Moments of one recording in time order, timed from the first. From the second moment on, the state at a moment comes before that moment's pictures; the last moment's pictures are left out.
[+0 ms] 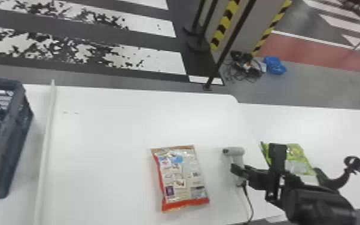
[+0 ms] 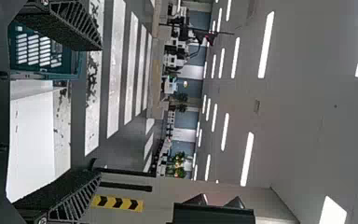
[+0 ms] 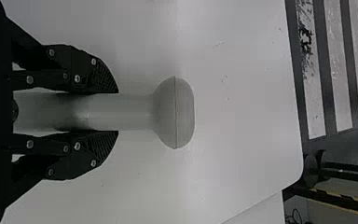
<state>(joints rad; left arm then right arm) 0.75 0.25 0.05 -2.05 0.33 -0.35 -0.16 0.22 -0.40 -0.33 -1.42 -0.24 0.62 0.38</state>
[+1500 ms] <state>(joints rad) 0.73 0.25 0.05 -2.03 0.33 -0.32 -0.16 0.30 -0.34 -0.42 -1.71 -0.39 1.03 0.71</state>
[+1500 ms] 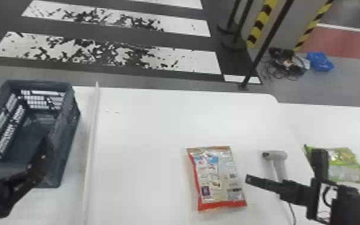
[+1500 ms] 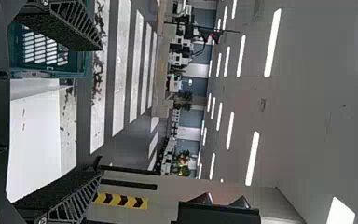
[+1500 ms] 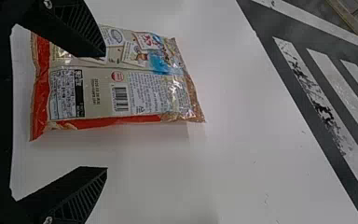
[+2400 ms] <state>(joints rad) 0.74 0.25 0.06 -2.04 0.33 -0.32 -0.16 0.12 -0.37 -0.19 -1.39 -0.23 0.81 0.84</state>
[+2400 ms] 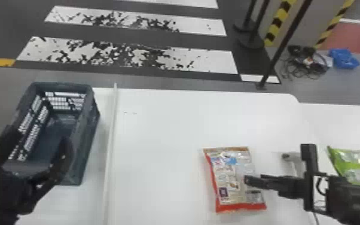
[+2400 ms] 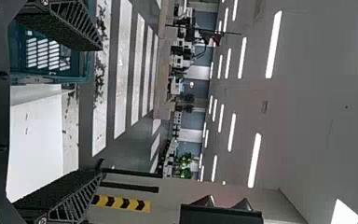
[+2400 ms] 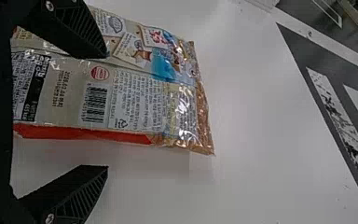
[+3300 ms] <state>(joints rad) 0.74 0.25 0.06 -2.03 0.33 -0.31 -0.16 0.15 -0.36 -0.19 -1.51 -0.21 0.92 0.83</state>
